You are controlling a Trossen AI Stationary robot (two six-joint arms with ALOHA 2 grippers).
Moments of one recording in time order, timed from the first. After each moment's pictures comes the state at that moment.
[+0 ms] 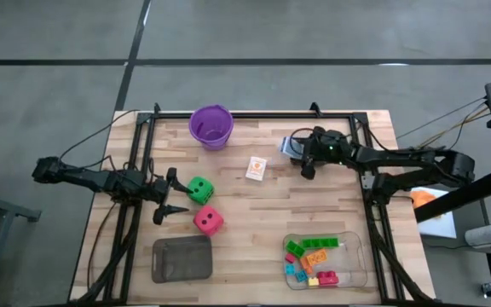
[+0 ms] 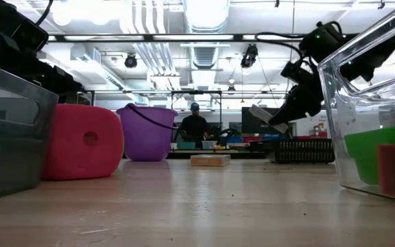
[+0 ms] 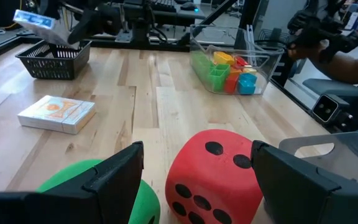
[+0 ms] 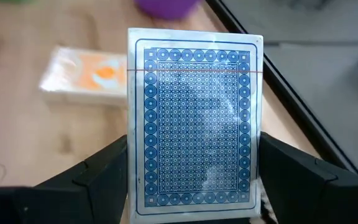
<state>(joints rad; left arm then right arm) -0.19 0.22 0.03 -0.05 0.00 -0.11 -0.47 1.18 0.38 0.26 -0.01 -0.23</state>
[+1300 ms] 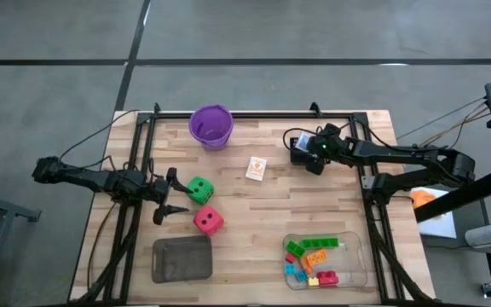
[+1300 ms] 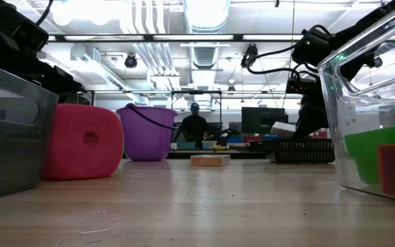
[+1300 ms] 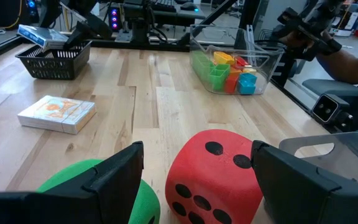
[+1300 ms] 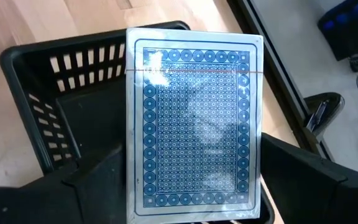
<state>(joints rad) -0.19 0.22 0.03 -0.05 0.00 -0.11 -0.47 1.17 0.50 -0.21 0.34 -0.21</state>
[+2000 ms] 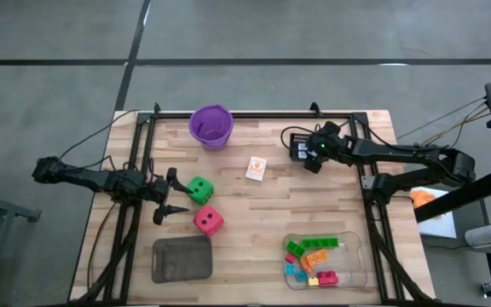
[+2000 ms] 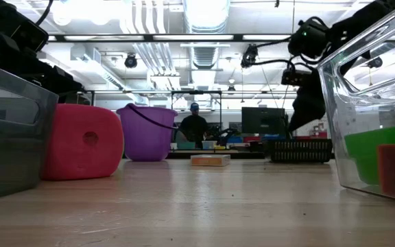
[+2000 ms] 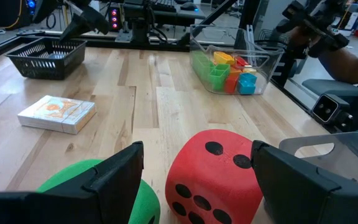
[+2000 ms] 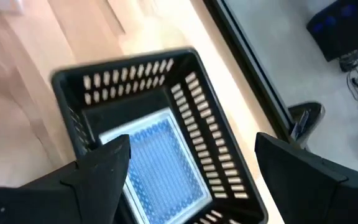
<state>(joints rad) -0.19 0.22 0.03 -0.05 0.00 -0.11 -0.44 1.17 0.57 -0.26 0.39 -0.16</state>
